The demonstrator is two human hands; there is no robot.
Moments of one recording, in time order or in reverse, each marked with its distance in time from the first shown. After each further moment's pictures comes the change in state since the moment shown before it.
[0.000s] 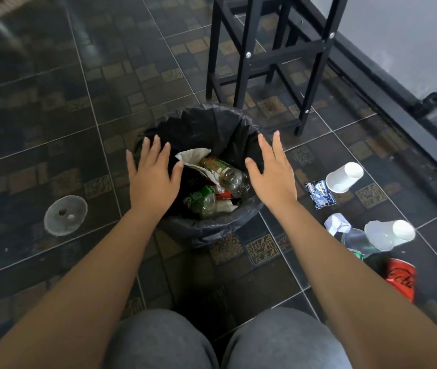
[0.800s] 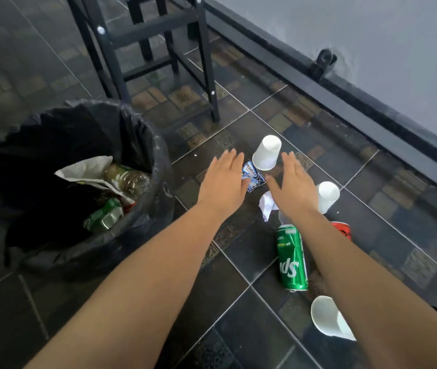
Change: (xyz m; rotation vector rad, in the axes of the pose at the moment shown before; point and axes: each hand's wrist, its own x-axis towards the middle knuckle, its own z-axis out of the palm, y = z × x) left_hand -0.027 0.269 0.143 -0.101 -0.336 0.589; right_hand -0.047 0.230 -0.061 -0.229 0.124 0.305
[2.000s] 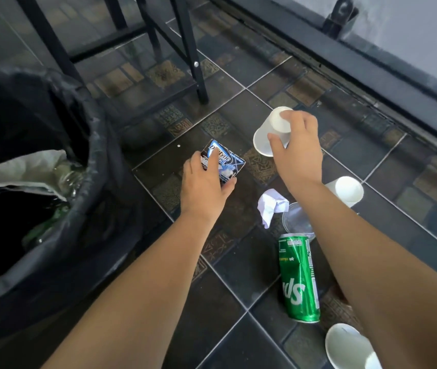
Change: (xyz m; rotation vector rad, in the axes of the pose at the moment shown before) left_hand 0.037 -0.031 0.089 -0.061 0.148 -0.285; right_hand 0.082 0.016 0.035 0.305 0.320 -0.052
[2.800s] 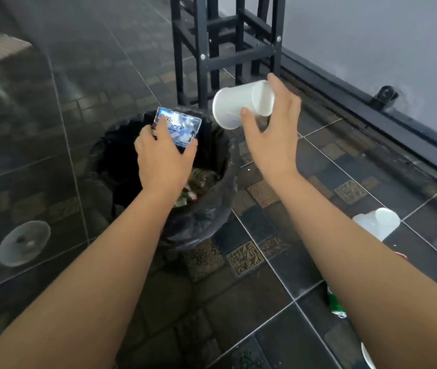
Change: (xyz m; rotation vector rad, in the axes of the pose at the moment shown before) left_hand -0.081 -0.110 -0.242 -0.098 0.456 -0.345; right_hand -0.076 -0.251 -0.034 0.513 0.074 -0.329
